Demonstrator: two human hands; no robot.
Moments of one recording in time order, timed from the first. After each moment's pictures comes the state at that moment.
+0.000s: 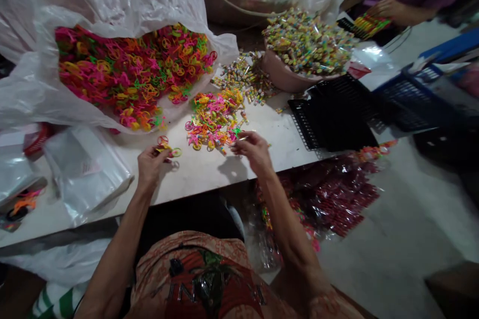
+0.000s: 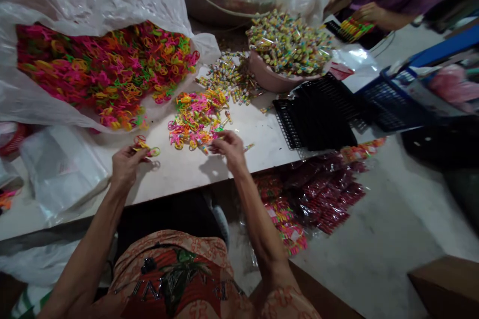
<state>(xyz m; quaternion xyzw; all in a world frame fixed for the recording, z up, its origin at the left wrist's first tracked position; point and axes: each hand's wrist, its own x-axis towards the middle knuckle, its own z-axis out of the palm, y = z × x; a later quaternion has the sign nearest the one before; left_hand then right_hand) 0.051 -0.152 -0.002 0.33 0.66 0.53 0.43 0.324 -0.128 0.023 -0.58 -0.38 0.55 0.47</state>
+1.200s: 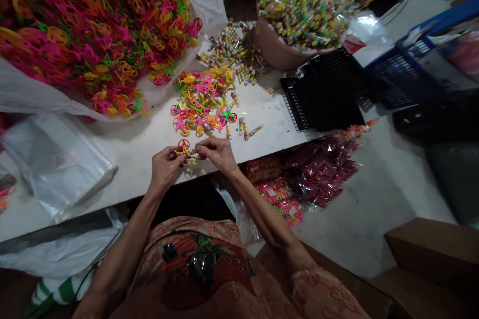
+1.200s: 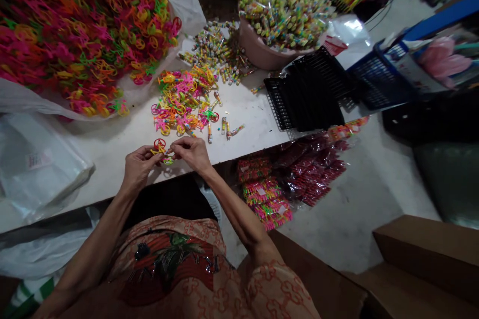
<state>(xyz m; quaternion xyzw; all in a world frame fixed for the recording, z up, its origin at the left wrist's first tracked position) 0.110 -0.189 0.000 0.35 0.61 0.46 0.55 0.266 -0.169 0.006 -0.50 -0.43 0.63 0.42</state>
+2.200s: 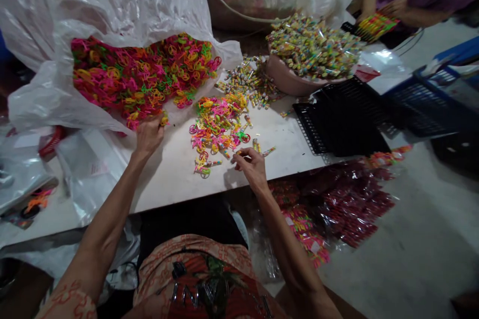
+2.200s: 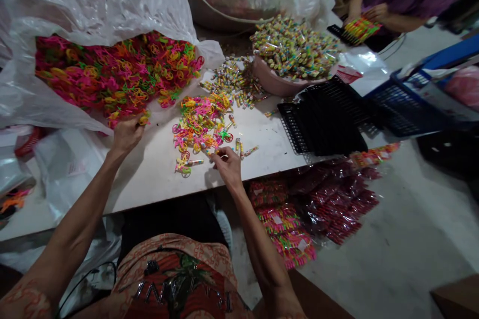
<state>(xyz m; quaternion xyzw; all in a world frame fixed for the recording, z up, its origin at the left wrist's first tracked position) 0.014 -0.070 0.020 0.65 0.67 0.31 0.18 0.308 -0.156 0.012 -0.62 -0.41 0.48 0.47</state>
